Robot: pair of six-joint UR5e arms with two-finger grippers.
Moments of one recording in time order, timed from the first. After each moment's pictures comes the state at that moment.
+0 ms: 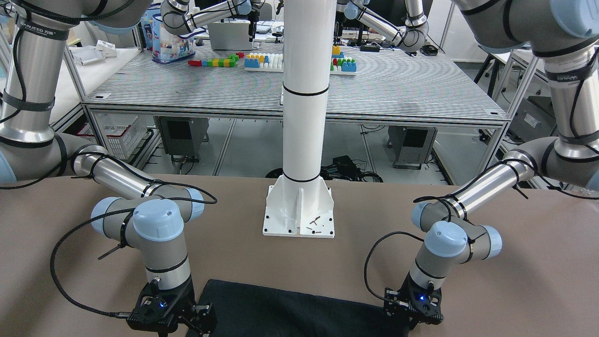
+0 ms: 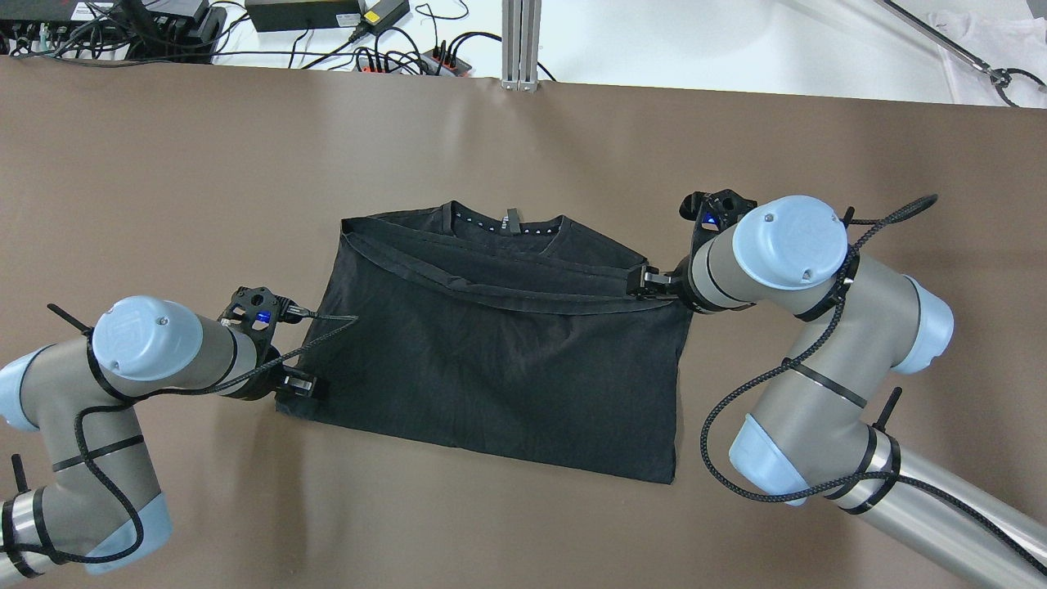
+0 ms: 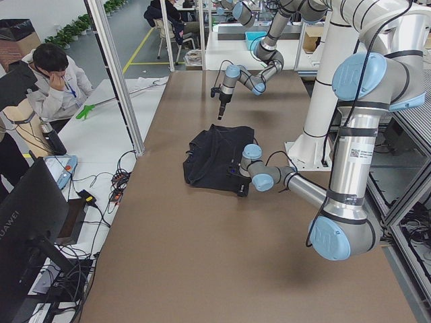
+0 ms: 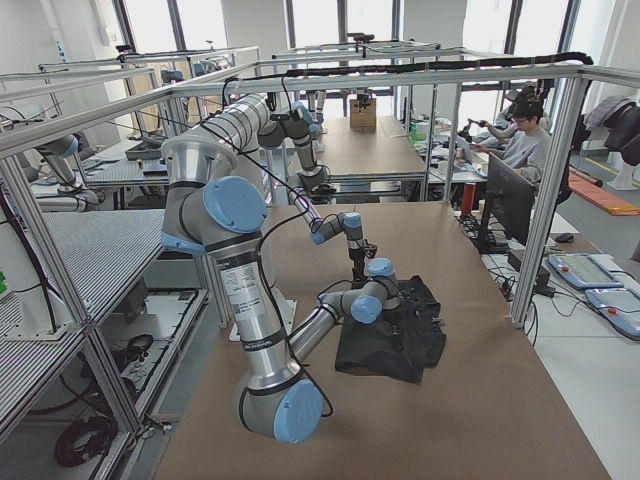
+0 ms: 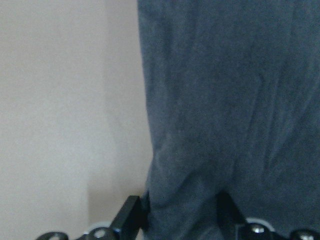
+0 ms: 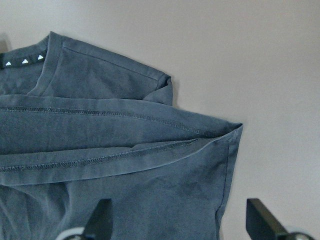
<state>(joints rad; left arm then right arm) -0.57 -1.80 -1.77 -2.04 -1.86 -0.98 0.73 -1.12 1.81 -1.41 1.83 1.20</state>
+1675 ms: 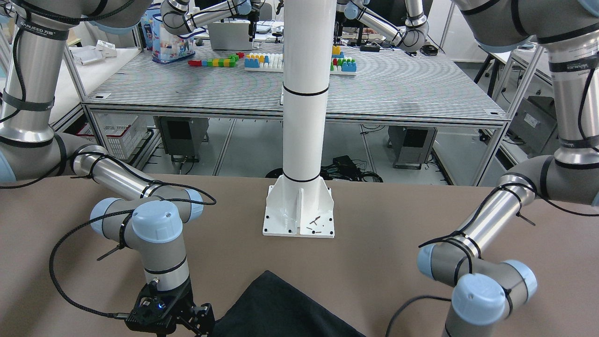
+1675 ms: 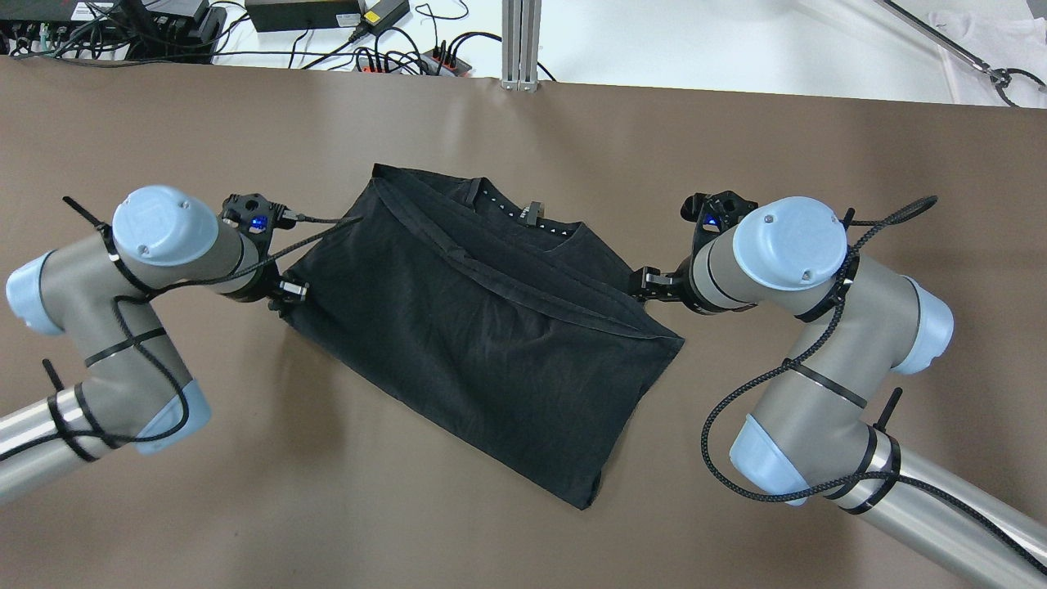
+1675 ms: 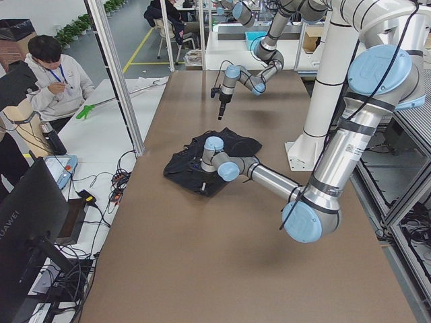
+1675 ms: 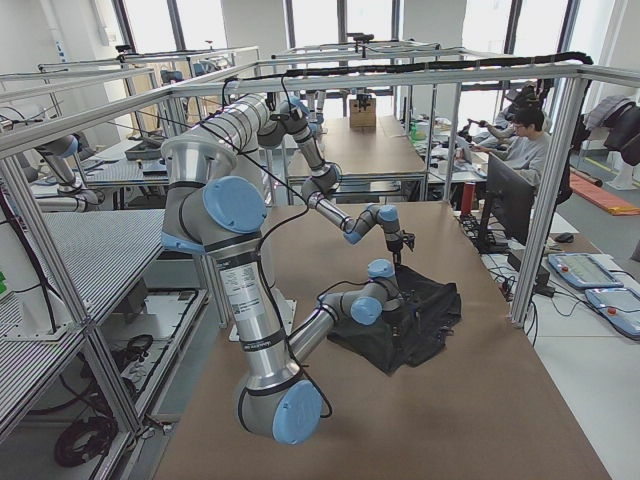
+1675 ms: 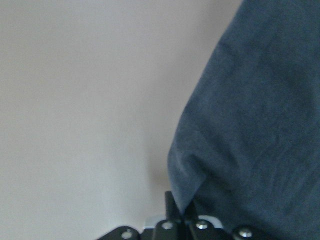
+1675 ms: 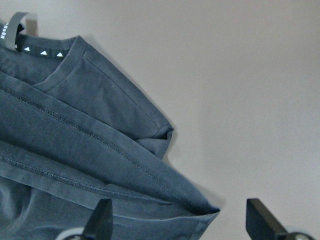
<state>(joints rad) -0.83 -2.07 -1.50 -1.88 -1.88 -0.83 0.73 -1.12 1.80 -1.41 1.83 1.20</state>
